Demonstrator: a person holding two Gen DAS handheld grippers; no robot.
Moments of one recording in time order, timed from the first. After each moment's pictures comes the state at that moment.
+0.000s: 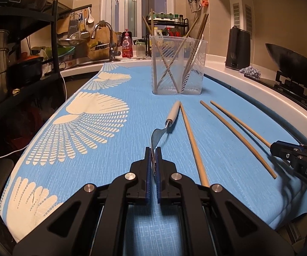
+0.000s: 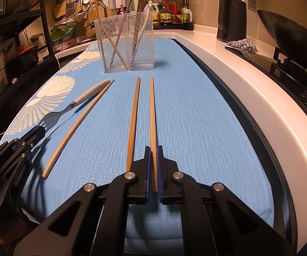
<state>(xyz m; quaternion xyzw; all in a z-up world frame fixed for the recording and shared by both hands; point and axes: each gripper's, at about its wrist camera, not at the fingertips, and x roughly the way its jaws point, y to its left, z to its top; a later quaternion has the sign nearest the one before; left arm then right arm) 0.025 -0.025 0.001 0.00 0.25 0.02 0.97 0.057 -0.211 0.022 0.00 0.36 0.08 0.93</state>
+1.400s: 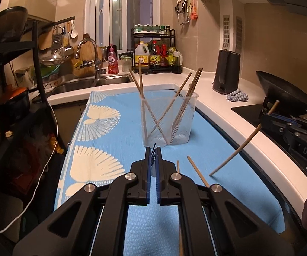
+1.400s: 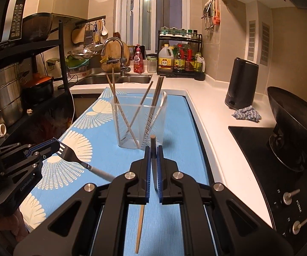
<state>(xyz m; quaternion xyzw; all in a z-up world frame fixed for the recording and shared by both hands) 0.075 -0.015 0.139 0.01 0.25 -0.04 0.97 0.098 -0.199 0.180 -0.04 0.26 0.12 0.96</state>
